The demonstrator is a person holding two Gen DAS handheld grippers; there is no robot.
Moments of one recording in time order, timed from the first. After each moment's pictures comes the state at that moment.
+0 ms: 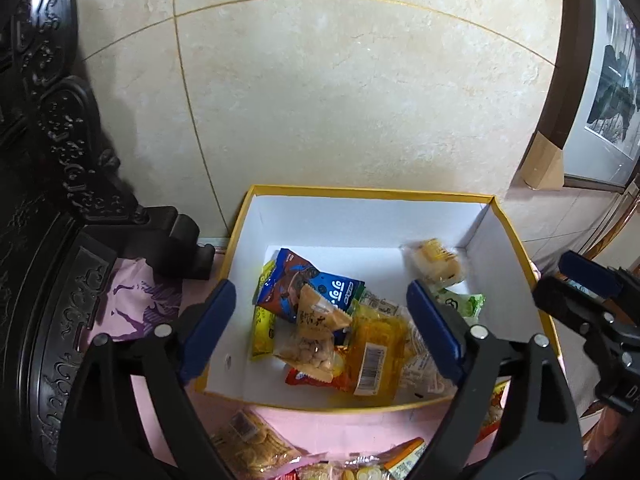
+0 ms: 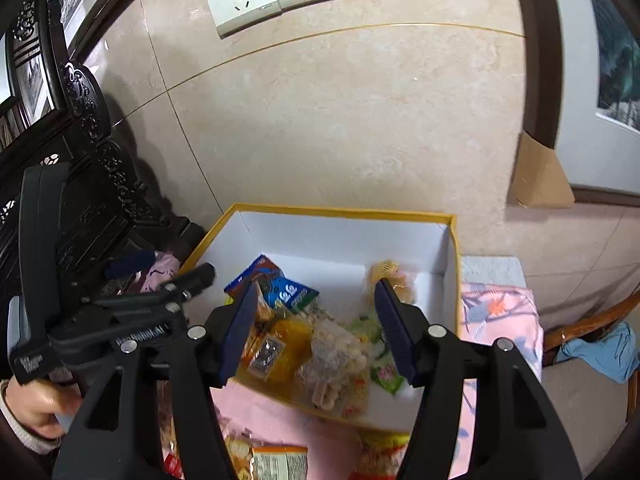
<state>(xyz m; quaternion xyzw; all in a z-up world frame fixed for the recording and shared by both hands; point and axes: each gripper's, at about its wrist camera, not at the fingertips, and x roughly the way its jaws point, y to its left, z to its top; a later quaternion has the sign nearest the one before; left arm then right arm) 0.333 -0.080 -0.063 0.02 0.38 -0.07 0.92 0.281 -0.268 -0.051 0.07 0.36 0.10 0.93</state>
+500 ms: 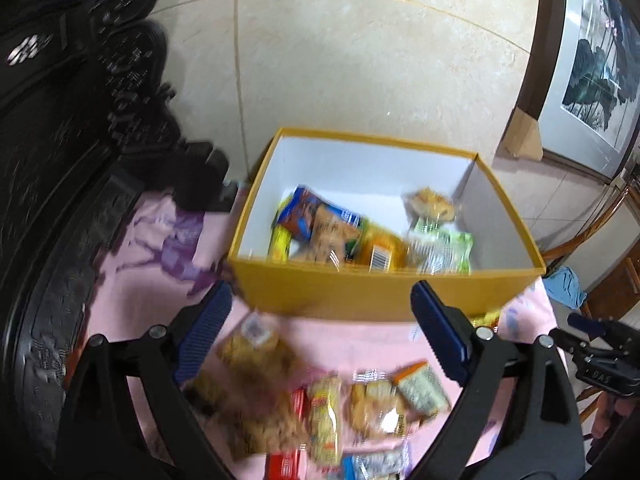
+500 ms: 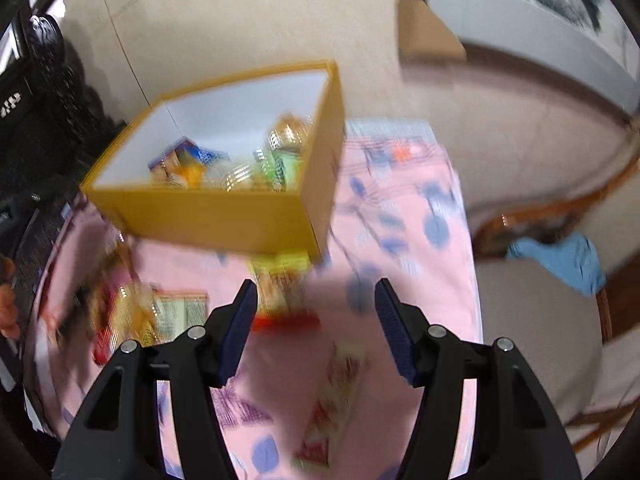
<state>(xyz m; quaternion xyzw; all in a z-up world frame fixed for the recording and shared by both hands) 0.229 -0.043 -0.091 -0.01 0.38 -0.06 0.92 0.166 -0.334 -0.141 0.06 0.47 0.01 0.88</state>
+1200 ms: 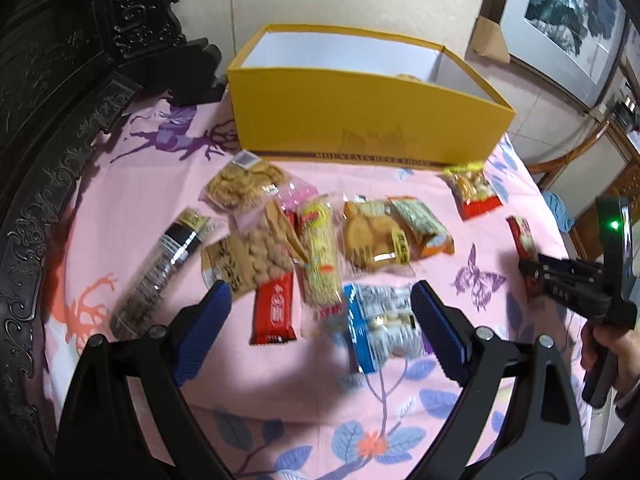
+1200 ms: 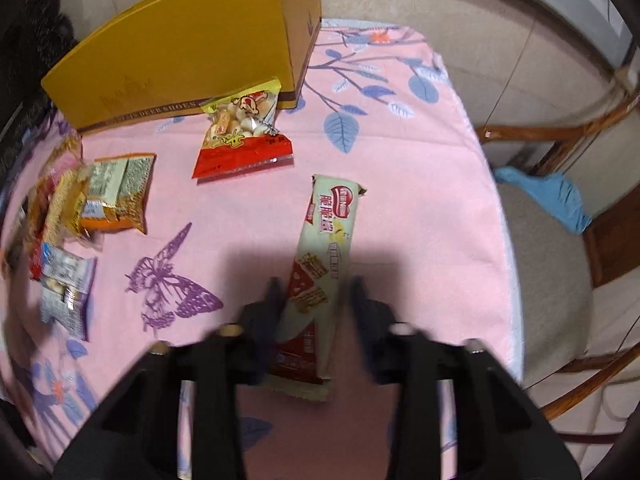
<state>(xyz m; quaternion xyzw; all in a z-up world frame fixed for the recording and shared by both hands) 0.118 -0.038 -0.161 0.01 0.46 -0.10 0.88 0.102 -0.315 -0.222 0.02 0.53 -0.04 0.84</state>
